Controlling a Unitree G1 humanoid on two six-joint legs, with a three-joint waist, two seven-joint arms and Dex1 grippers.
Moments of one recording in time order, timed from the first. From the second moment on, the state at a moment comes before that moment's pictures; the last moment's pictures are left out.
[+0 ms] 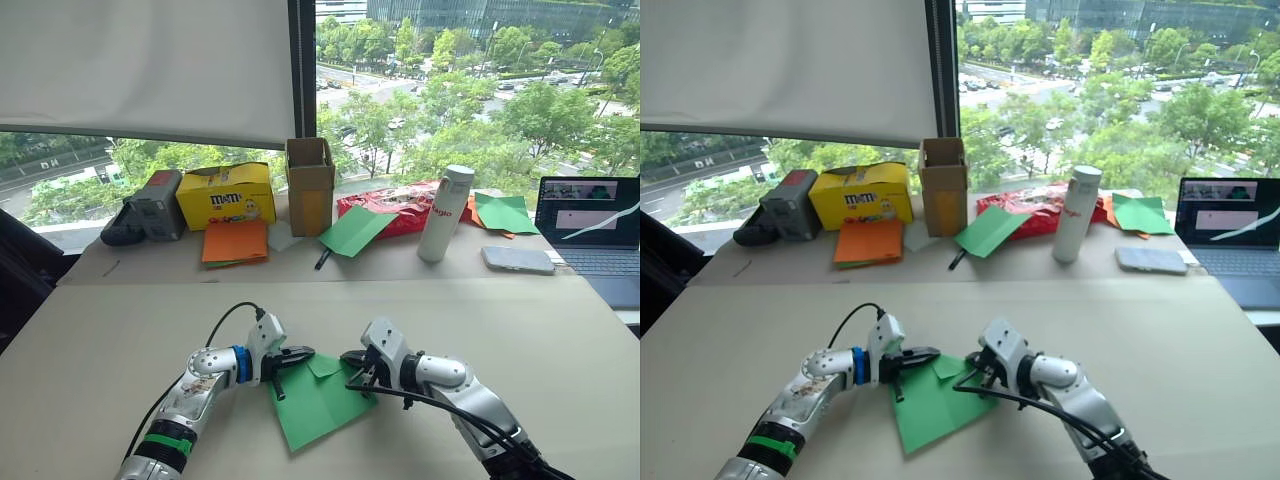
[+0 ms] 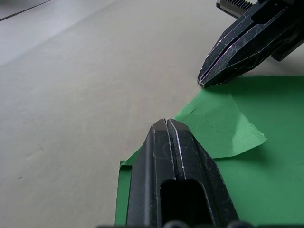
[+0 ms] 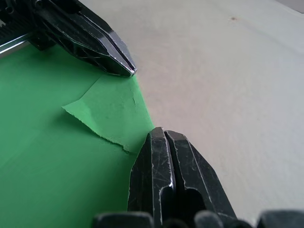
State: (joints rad) left arm -0.32 0.39 -0.18 0.30 -0.20 0.11 -1.00; right arm -0.21 -0.41 0.29 -0.14 0.10 0.48 0.71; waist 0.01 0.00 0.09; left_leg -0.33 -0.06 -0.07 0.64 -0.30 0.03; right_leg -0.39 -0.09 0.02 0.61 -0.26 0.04
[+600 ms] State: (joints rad) left arm -0.33 0.42 -0.07 0.21 -0.36 0.28 -1.02; right arm -0.34 -0.50 0.18 -0.20 0.21 0.58 0.76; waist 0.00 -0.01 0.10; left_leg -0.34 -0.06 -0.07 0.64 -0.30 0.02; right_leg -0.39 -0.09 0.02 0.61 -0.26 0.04
